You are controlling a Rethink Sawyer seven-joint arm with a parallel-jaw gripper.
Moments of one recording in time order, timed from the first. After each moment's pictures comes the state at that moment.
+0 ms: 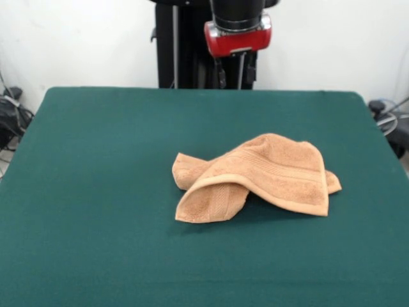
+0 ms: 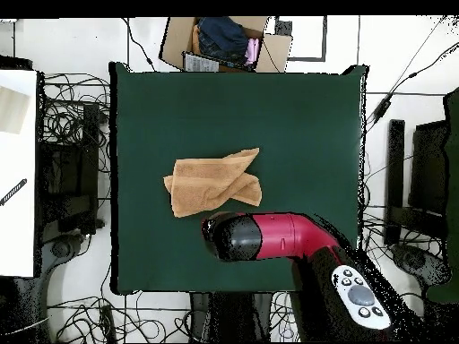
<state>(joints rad) -0.57 -0.85 0.40 2.07 -0.32 0.54 1.59</state>
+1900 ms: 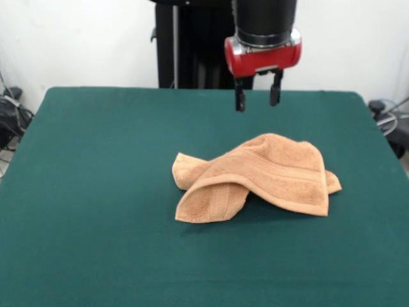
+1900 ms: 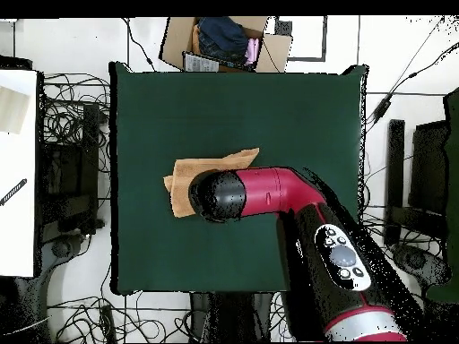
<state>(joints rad) -0.48 -0.79 0.43 1.82 -0.32 0.68 1.59</state>
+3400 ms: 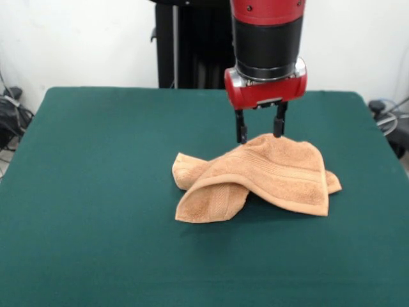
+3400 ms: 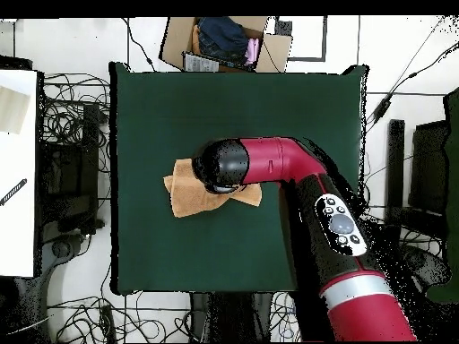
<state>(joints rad) -0.46 -0.68 0.43 1.63 -0.32 0.75 1.59</state>
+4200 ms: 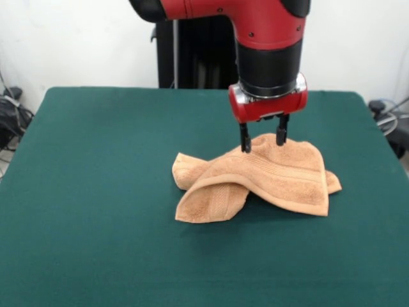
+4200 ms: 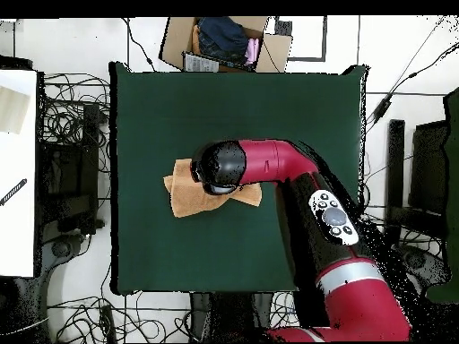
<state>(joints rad) -0.46 -0.62 0.43 1.62 -0.32 0.75 1.59</state>
